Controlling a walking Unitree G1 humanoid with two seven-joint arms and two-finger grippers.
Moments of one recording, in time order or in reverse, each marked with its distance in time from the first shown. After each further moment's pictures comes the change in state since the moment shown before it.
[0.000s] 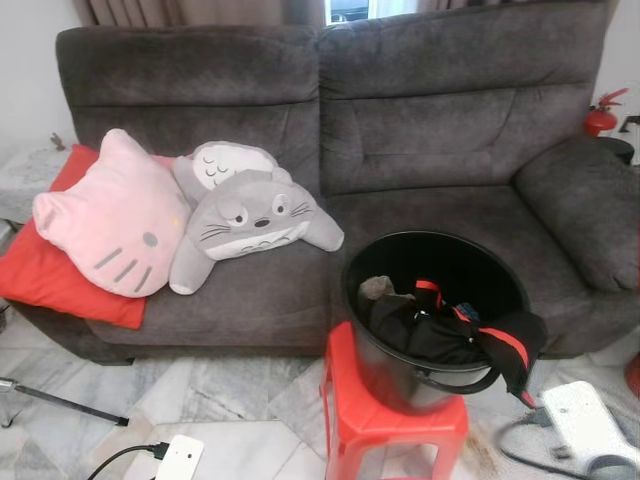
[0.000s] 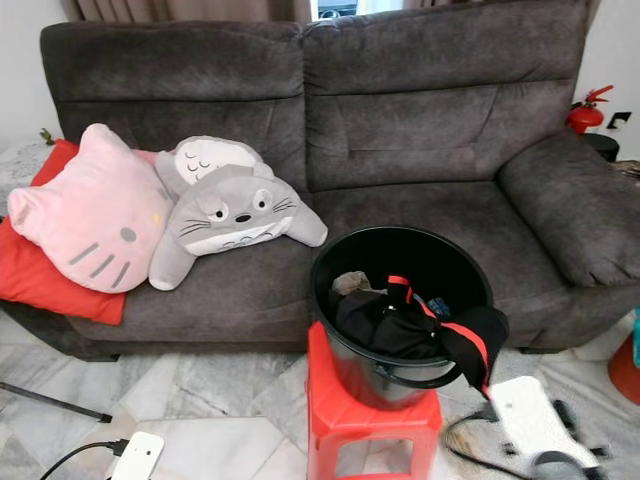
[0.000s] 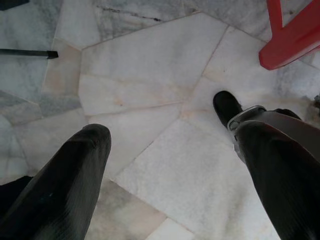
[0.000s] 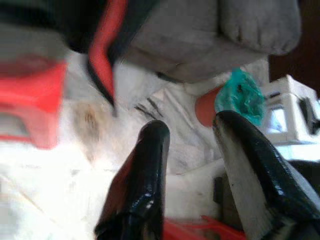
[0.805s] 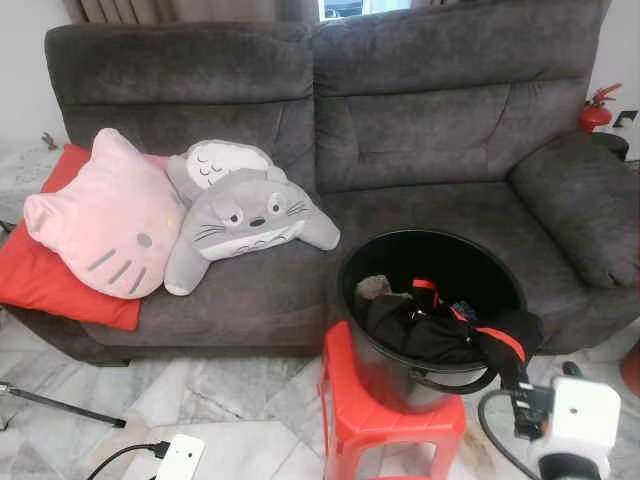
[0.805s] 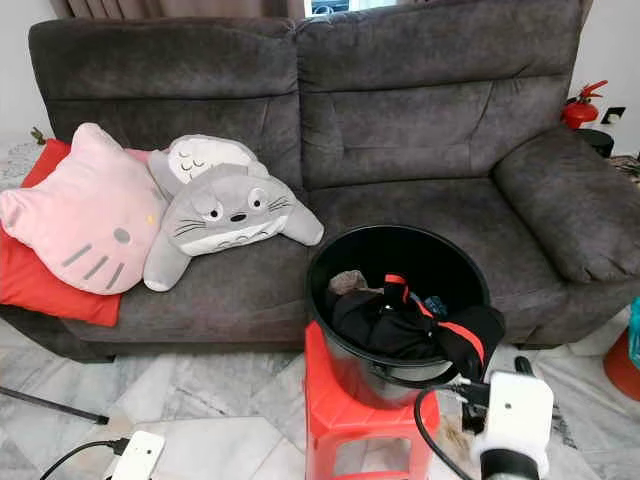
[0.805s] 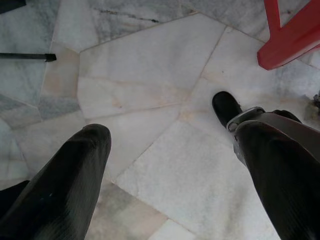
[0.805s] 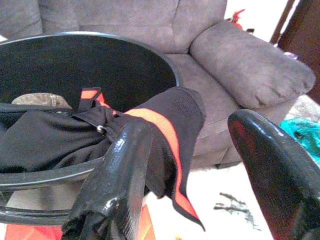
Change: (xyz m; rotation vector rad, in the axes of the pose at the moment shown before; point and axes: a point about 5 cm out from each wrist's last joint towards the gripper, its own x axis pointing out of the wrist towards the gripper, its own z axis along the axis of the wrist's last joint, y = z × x) left arm 0.000 0.000 0.001 0.003 -0.002 -0.001; right arm -0.029 0.027 0.028 0.588 -0.459 -0.023
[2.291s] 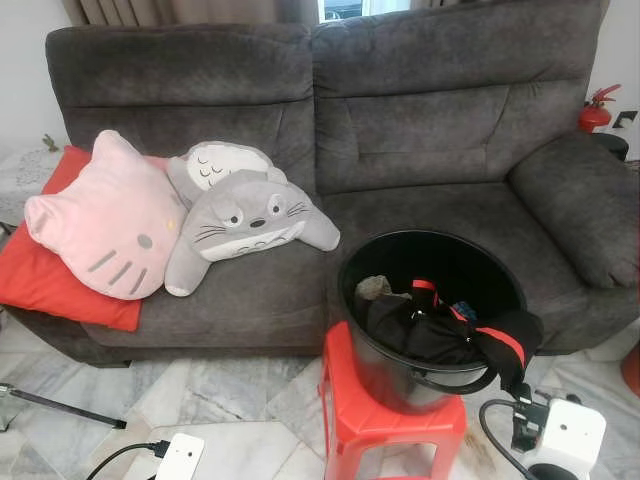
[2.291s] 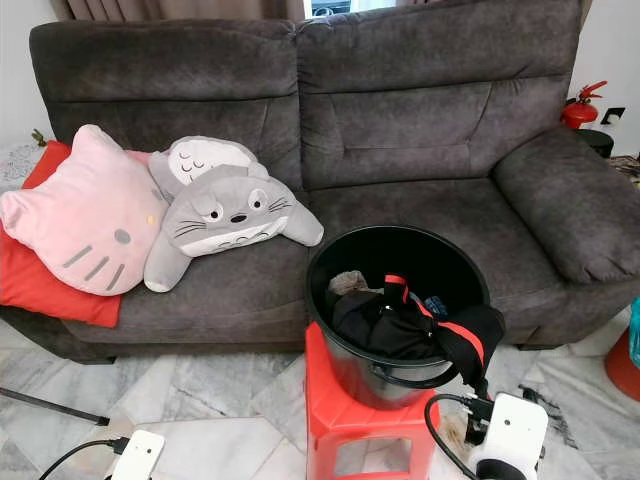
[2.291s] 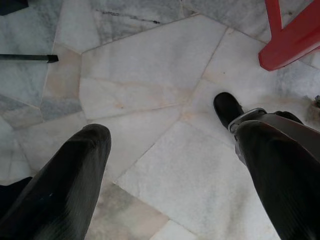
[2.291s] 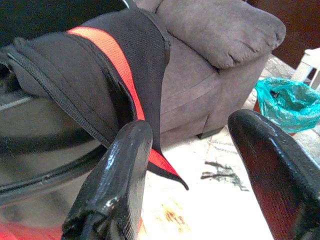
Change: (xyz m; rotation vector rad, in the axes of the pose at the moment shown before) left arm 0.000 0.000 0.001 0.001 -0.002 0.002; right arm 0.023 -0.001 -0.058 0.068 0.094 -0.141
